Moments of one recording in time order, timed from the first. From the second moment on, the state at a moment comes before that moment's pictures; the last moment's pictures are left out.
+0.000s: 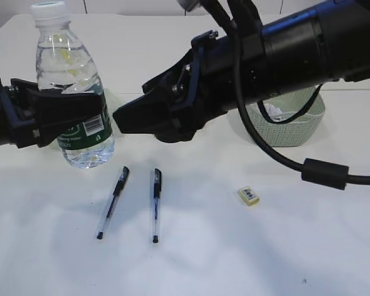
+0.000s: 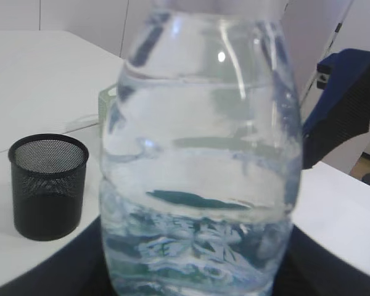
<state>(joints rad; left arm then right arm) -0.13 1.40 -0.56 1.07 -0.99 -0.97 0.49 1.55 -1.14 1.28 0.75 -1.46</state>
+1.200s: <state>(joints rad) 0.11 1.40 -0.56 1.23 -0.97 -0.97 0.36 1.54 -1.14 -0.08 1.01 -0.19</state>
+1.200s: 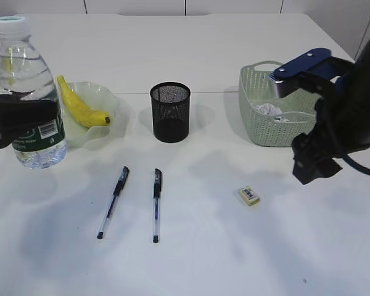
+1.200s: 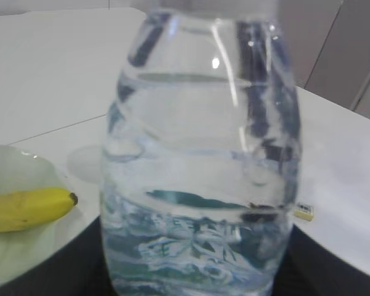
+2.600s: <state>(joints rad) 0.14 1.60 -0.56 1.08 -1.11 -0.69 0.07 1.54 -1.15 -0.09 1.00 -0.04</state>
